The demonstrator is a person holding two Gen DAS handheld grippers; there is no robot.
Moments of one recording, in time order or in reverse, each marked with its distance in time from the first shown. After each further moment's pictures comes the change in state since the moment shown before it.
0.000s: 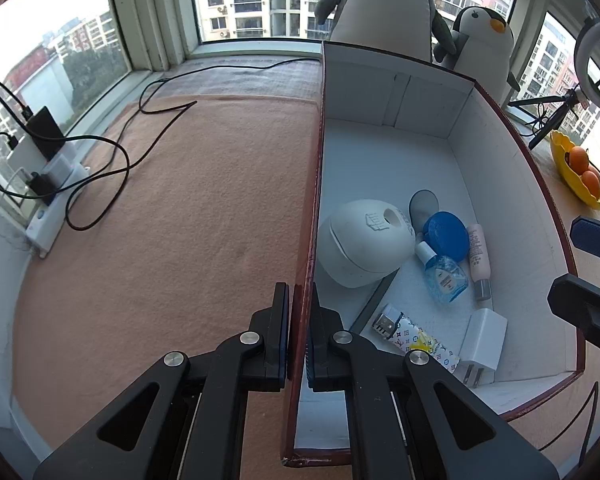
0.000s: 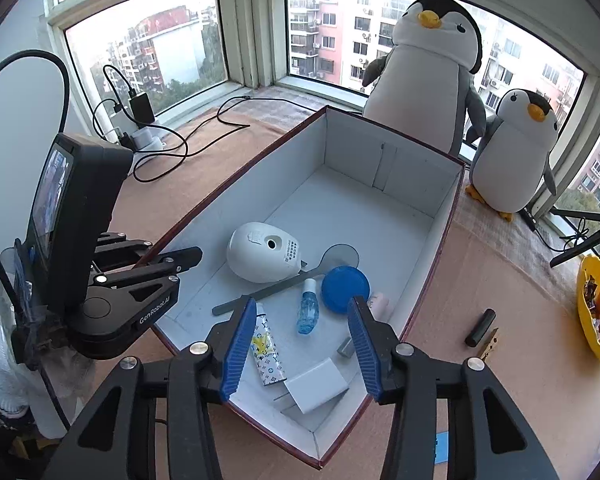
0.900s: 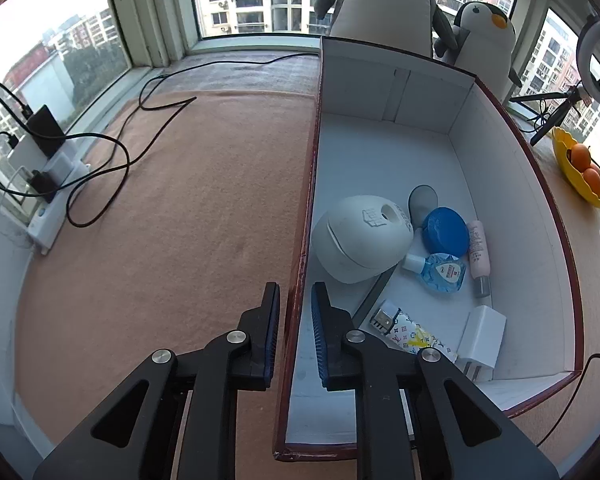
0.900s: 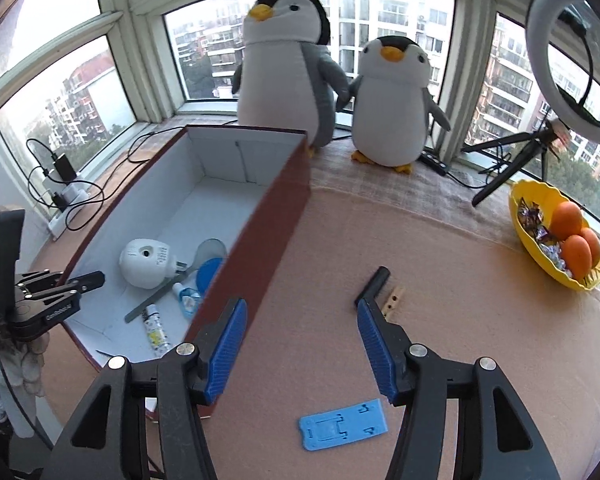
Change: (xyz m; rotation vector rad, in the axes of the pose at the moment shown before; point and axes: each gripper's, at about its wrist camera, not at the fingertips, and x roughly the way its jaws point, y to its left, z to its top) left arm -0.002 -0.003 -0.001 -0.002 0.019 0.008; right arm -0.024 -0.130 -0.046 0.277 -0.024 -0.126
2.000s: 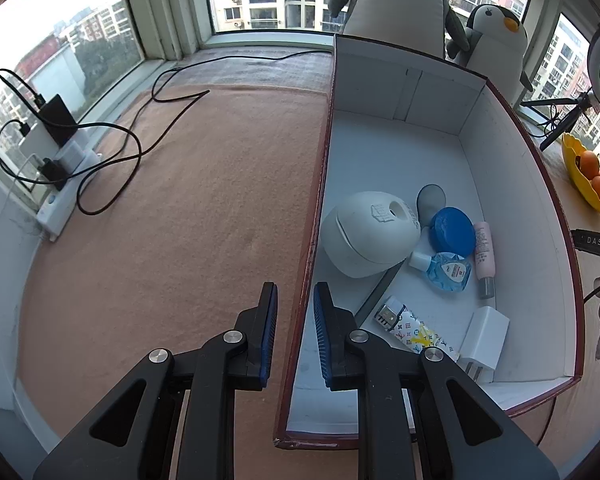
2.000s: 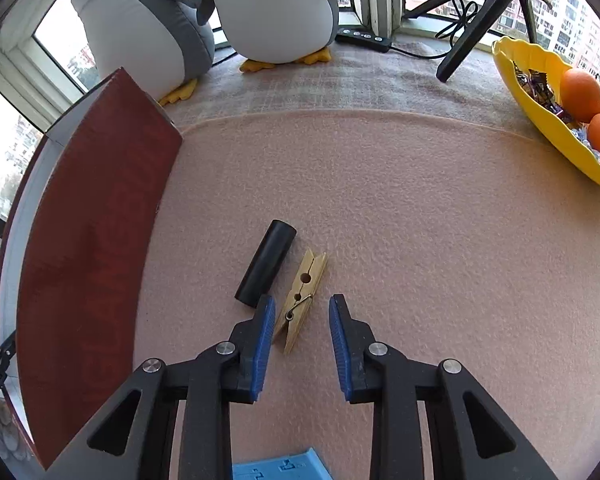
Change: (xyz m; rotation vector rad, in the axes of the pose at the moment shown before) left arm 0.000 0.000 -0.001 -0.034 0.017 0.036; right arm 0.117 -0.091 -0.006 0.258 0.240 0.025
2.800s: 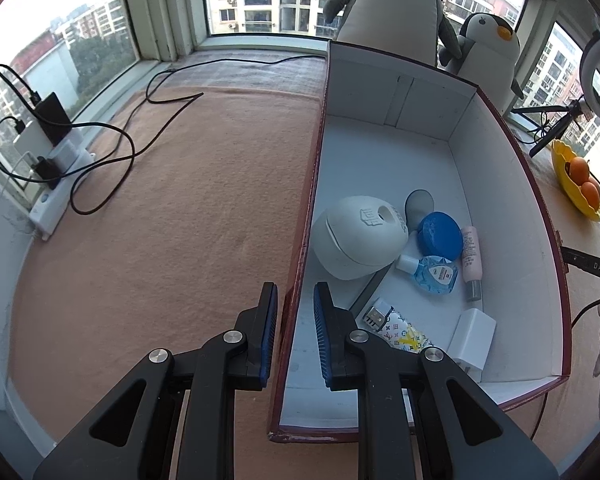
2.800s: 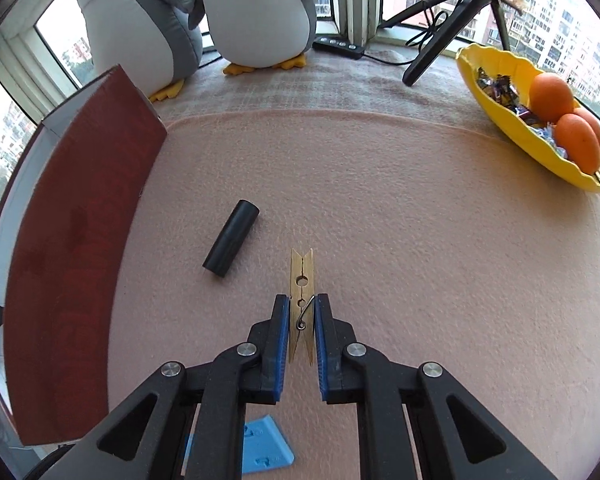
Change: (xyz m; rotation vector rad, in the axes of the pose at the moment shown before) left arm -0.005 0.000 -0.001 -0.008 -0.013 -0.048; right arm -0.031 -0.012 -0.024 -0.015 -0.043 -0.068
